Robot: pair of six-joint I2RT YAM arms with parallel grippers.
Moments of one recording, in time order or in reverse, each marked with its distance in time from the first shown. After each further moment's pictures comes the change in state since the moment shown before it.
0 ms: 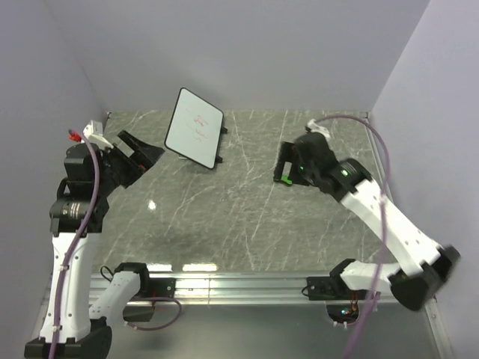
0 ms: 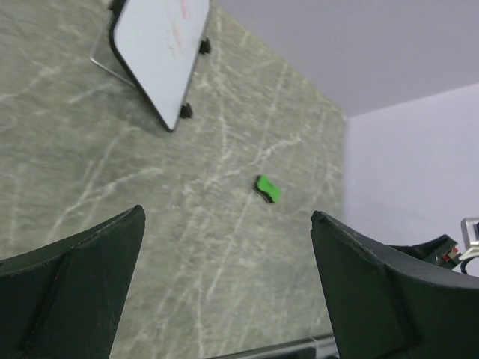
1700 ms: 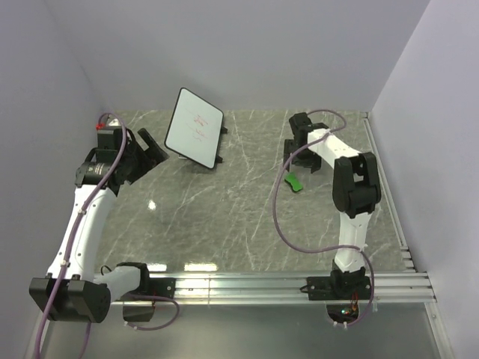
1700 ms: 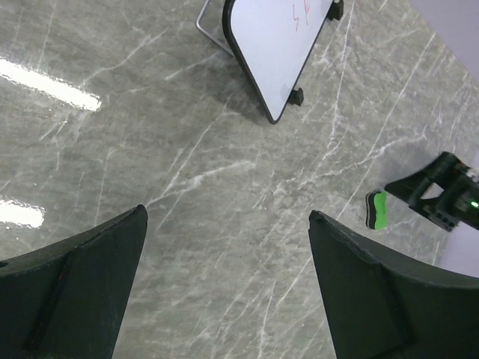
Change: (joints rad) left arm -0.026 0.306 -0.001 -0.027 -0.166 0.126; right arm -0.357 0.931 0.353 0.051 -0.058 -0.341
